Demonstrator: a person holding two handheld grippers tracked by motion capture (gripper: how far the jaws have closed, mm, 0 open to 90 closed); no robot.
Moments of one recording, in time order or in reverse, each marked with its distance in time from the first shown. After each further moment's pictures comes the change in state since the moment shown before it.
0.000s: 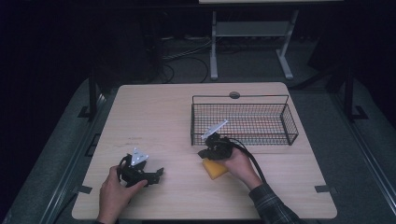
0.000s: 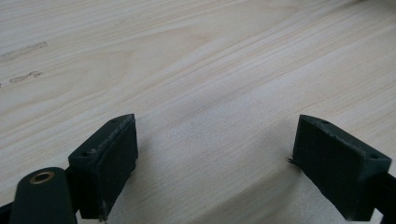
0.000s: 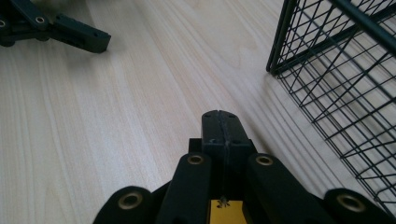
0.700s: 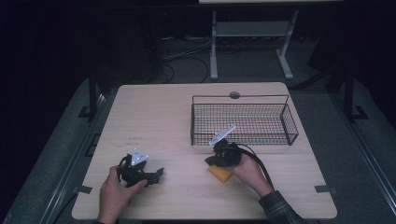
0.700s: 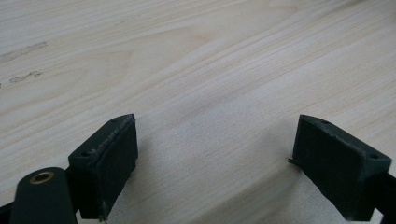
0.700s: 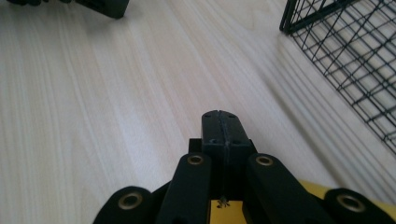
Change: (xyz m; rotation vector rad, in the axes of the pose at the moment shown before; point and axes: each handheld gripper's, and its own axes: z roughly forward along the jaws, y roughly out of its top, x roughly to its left) left arm 0.000 0.000 0.000 0.000 0.001 0.002; right arm 0.007 -0.025 -0.019 0.032 0.020 -0.004
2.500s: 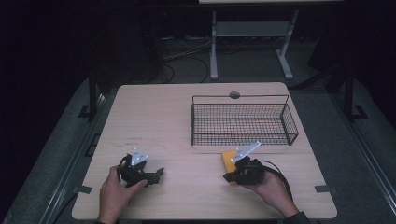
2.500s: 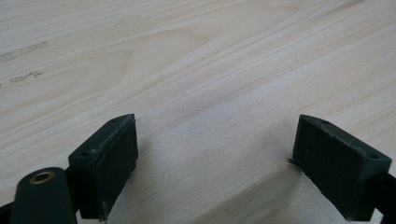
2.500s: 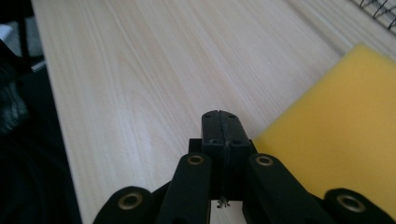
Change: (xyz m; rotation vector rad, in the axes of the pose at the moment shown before) left arm 0.000 0.000 0.000 -0.003 0.000 -0.002; right arm 0.022 -0.061 -0.042 0.015 -0.001 0.028
